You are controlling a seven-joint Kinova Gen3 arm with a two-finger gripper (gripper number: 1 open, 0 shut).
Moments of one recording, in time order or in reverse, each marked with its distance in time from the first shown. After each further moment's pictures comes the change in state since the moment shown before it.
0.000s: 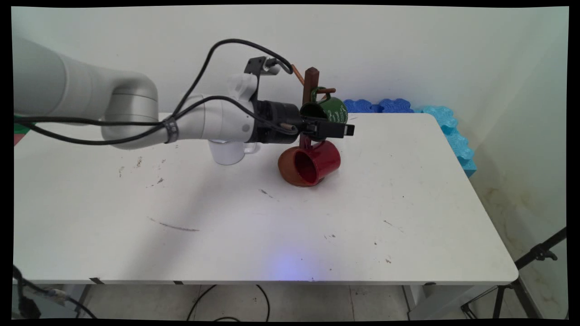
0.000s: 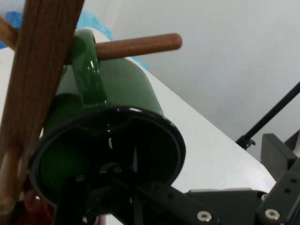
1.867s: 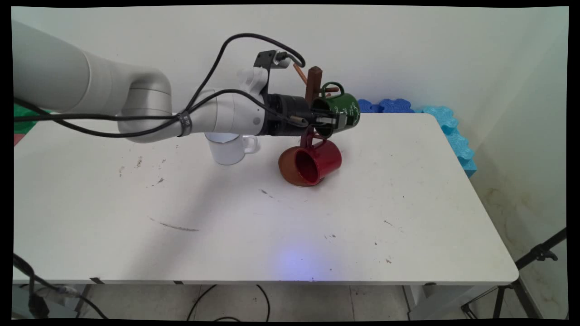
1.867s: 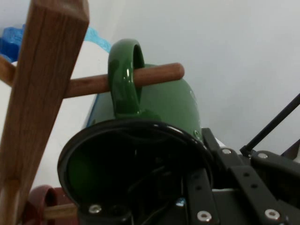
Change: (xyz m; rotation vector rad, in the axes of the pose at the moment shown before) arm 0.012 -0.001 0.016 -0.009 0.019 0.019
